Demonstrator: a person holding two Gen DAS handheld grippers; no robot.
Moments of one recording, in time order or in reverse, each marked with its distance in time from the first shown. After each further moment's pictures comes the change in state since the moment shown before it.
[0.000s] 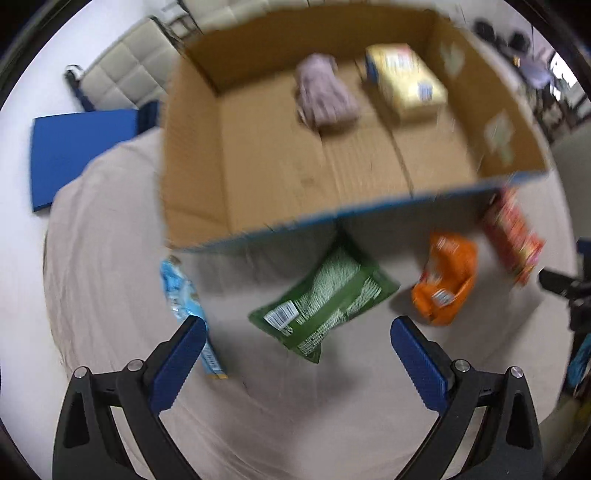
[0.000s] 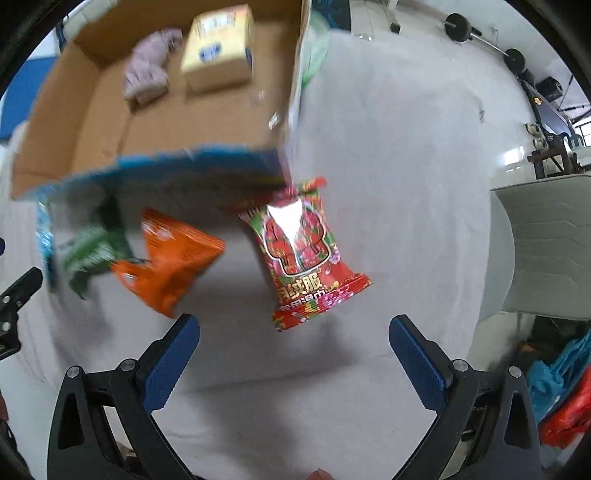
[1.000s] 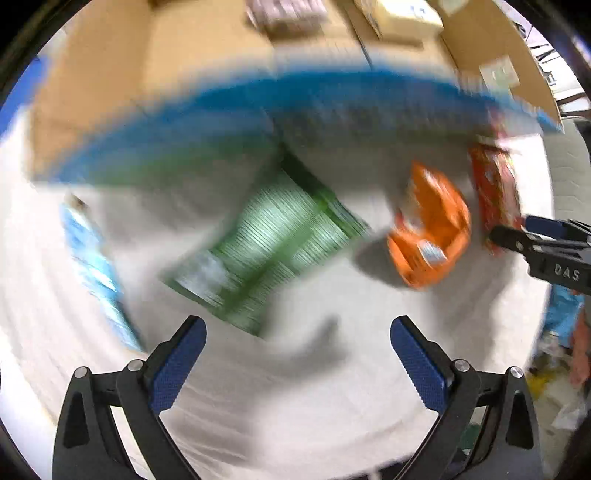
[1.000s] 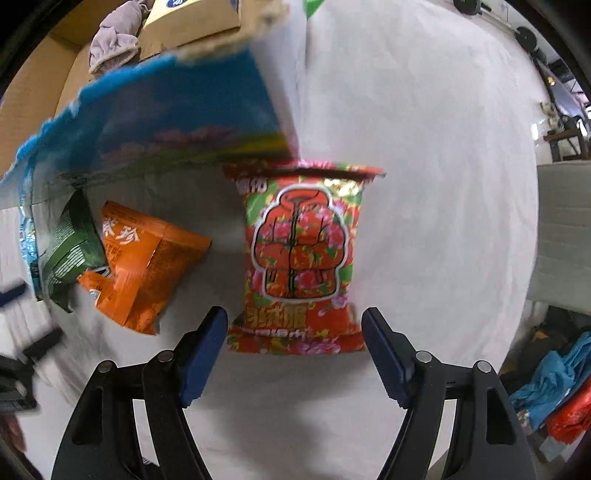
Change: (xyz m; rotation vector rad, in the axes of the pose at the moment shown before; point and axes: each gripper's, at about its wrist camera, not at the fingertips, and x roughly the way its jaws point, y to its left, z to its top) left arm 0.045 -0.007 0.000 -0.014 0.155 -0.179; right arm 0.046 -0.036 0.006 0.030 0.063 0.041
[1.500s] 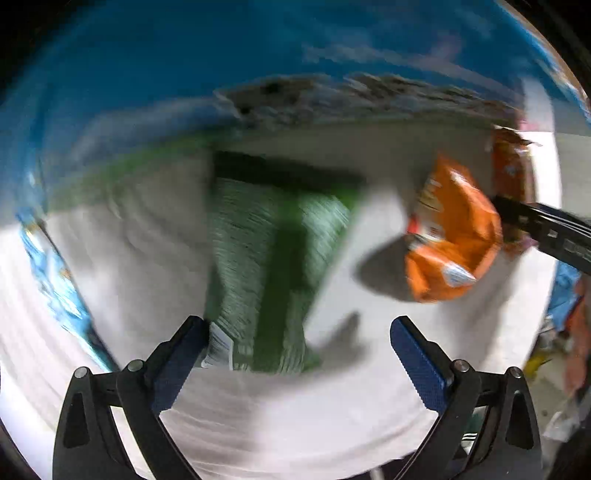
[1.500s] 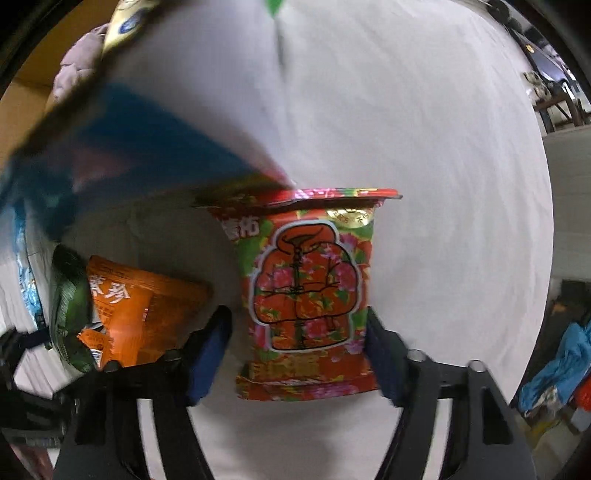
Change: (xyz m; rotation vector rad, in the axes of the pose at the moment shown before) left arm 0.048 -0.024 0.014 0.014 0.139 -0.136; right arm 0.024 -0.012 0.040 0.151 0.002 0.039
